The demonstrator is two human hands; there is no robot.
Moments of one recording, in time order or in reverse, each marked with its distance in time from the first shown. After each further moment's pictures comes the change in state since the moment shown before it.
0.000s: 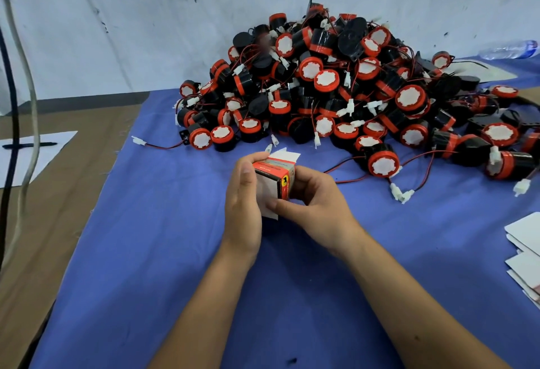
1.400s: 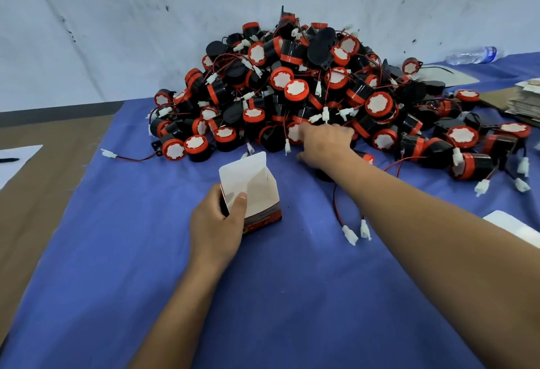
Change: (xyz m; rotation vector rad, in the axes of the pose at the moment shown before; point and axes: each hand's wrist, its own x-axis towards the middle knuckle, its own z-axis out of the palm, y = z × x) left_hand 0.011 -0.022 -0.012 0.638 0.073 -0.026; right_hand 0.122 0.001 -0.099 -1.527 0.097 0.439
